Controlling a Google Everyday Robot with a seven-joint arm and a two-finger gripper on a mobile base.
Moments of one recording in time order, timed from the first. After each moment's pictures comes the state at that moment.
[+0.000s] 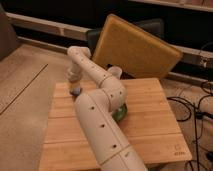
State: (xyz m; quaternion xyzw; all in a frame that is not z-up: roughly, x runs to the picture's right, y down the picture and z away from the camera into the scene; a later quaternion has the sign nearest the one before) arm -0.218 0.012 0.940 -0.47 0.09 0.46 0.75
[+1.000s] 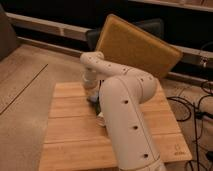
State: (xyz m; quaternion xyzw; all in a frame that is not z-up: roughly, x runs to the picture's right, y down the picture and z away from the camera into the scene) arm -0.092 0.041 0.916 -0.40 0.20 0.55 0.71
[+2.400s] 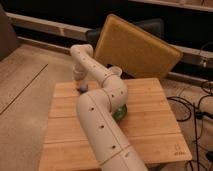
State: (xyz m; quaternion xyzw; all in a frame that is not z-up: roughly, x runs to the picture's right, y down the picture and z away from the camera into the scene) arm -0.188 -0.011 0.964 -0.43 0.08 0.43 0.79
